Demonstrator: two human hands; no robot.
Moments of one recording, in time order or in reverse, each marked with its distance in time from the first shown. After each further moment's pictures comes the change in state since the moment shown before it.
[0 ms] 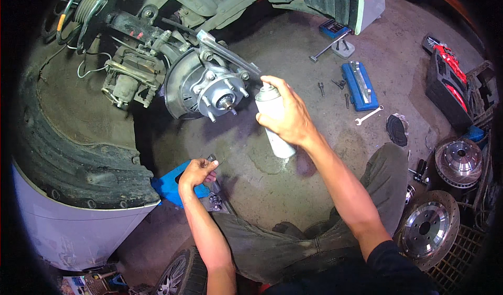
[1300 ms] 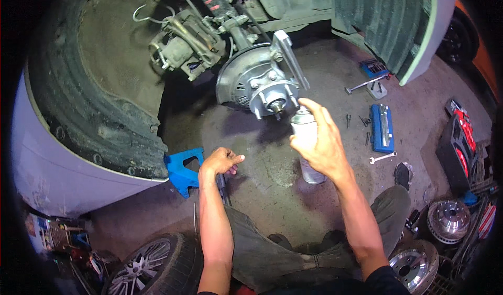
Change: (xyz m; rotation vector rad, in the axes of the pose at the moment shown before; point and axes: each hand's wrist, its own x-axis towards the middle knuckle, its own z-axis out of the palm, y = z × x) left_hand 0.012 -0.010 0.001 -0.025 0.039 0.031; right_hand 0.001 -0.062 0.013 -0.130 -0.166 -0.076
